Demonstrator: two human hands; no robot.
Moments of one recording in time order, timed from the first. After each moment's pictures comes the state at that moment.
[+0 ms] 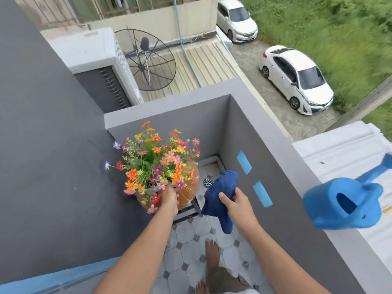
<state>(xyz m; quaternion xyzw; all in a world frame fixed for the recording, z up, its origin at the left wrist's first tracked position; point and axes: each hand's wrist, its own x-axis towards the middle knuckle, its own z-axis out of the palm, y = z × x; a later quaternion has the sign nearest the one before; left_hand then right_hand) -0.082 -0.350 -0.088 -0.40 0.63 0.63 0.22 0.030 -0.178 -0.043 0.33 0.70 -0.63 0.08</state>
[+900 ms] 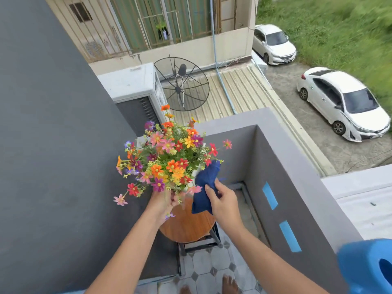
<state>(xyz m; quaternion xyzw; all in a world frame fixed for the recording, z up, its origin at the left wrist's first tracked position) -0.135 -0.382 0.026 -0.31 0.63 0.69 0.17 -0.083 -0.216 -0.001 0.15 0.73 -0.66 -0.01</state>
